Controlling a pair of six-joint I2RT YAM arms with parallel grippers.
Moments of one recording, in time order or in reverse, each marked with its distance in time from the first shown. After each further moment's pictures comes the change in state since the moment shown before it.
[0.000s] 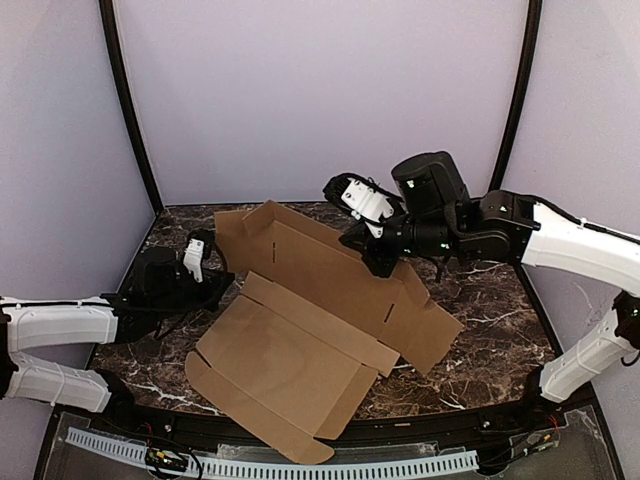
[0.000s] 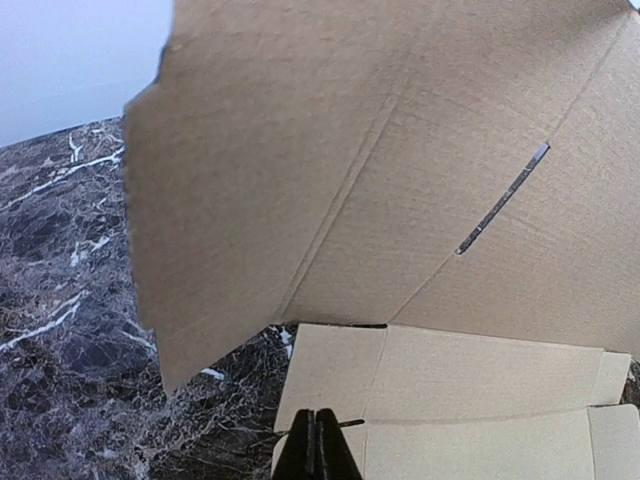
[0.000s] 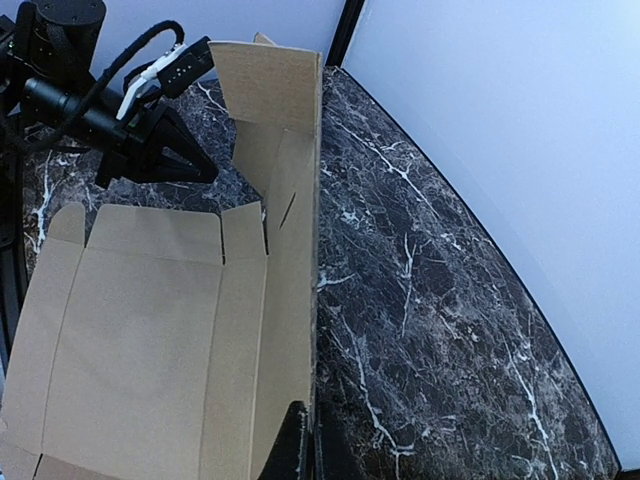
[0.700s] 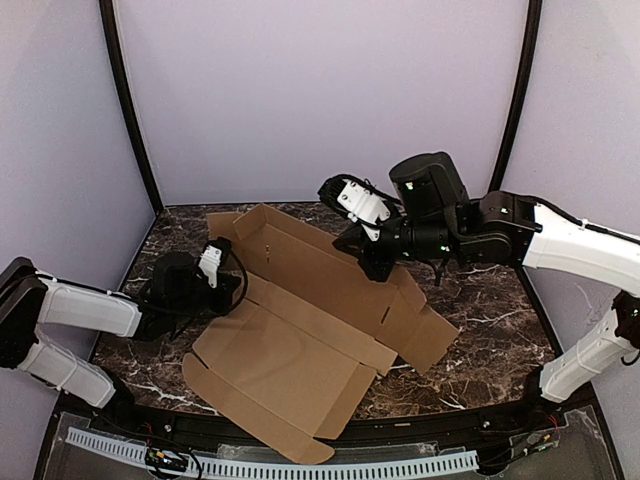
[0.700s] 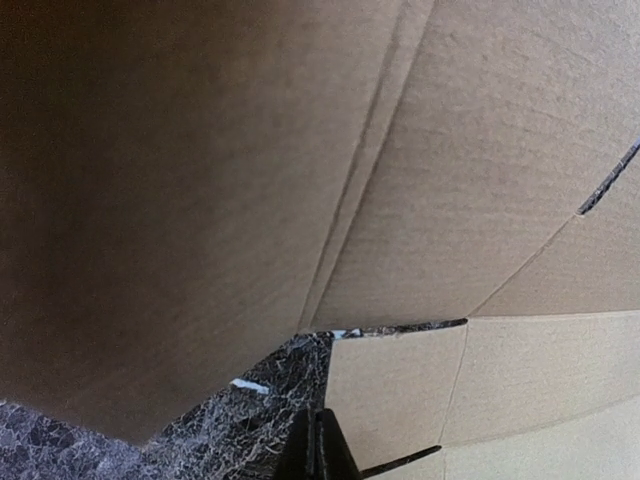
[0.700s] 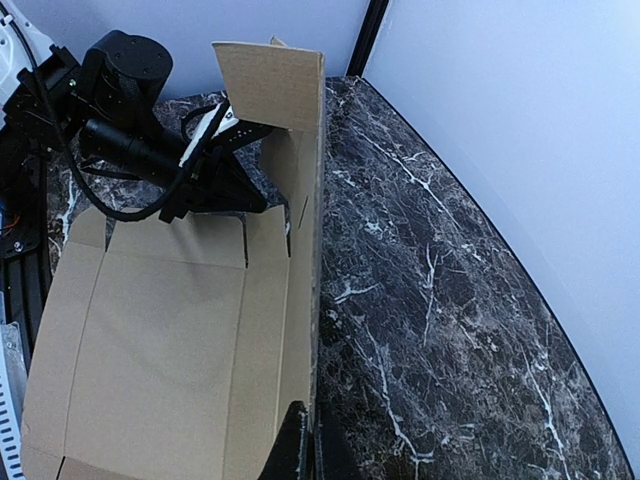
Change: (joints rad) left arm 0.000 0.230 -0.014 0.204 -0.080 0.179; right arm 0.035 0.003 0.011 -0.003 -0.032 0.024
